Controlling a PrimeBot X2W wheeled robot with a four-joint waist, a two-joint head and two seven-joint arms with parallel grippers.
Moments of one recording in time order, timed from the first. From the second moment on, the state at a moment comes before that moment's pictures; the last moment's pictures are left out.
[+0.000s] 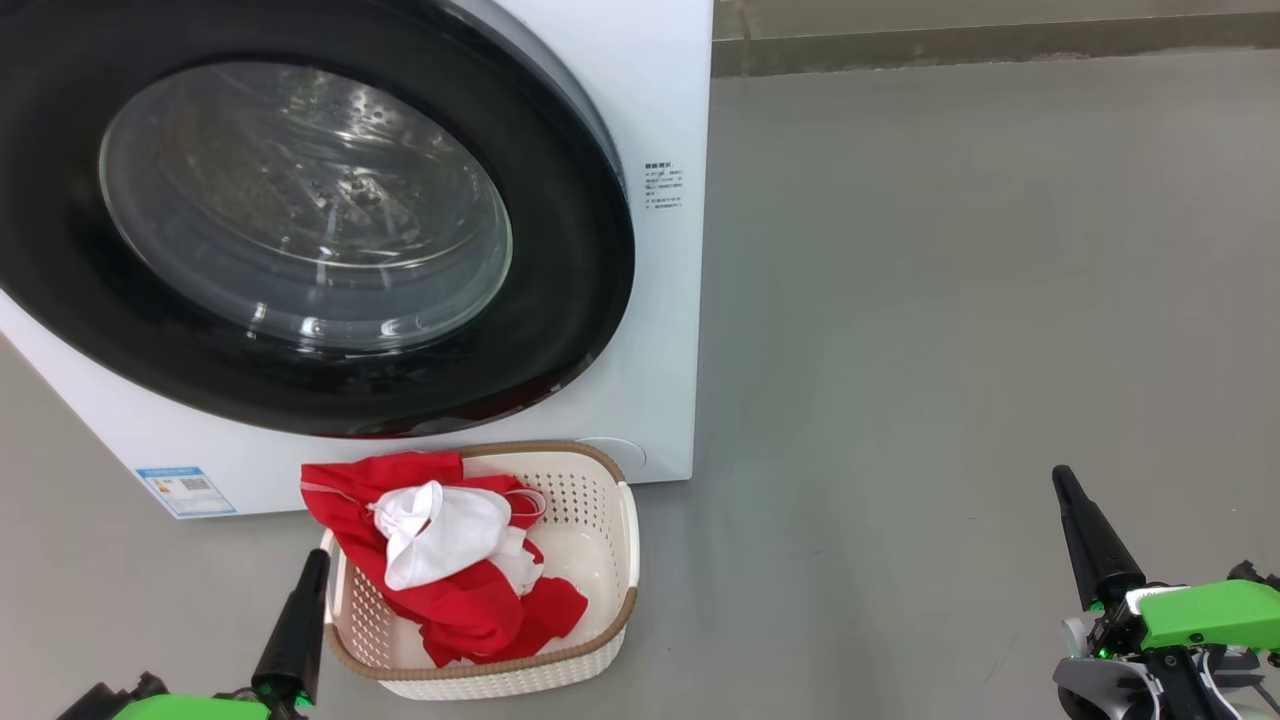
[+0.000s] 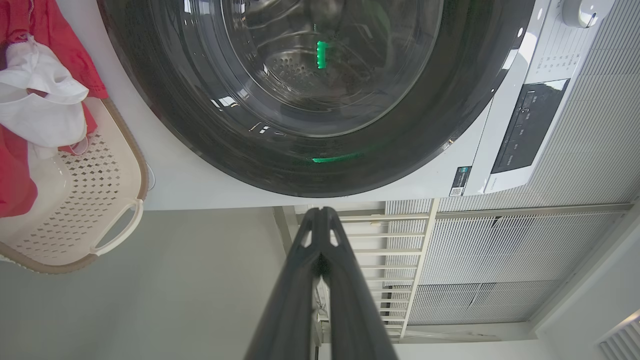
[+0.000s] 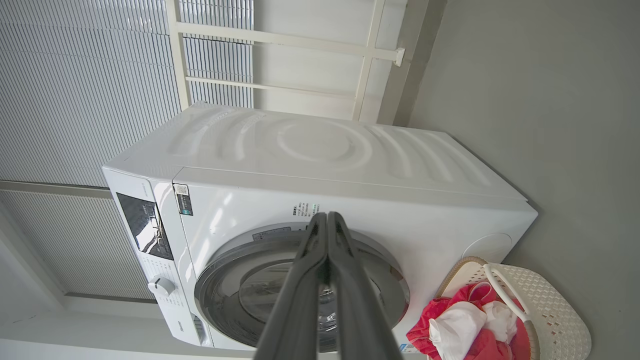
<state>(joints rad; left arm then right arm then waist) -0.07 0.04 0.08 0.27 -1.60 -0.13 0.11 -0.06 -0.05 -0.12 0.27 1.62 0.13 0.10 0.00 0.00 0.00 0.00</state>
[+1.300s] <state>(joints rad) -0.07 0.04 0.08 0.27 -1.60 -0.13 0.11 -0.06 -0.05 -0.12 0.27 1.62 0.13 0.11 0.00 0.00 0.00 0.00</state>
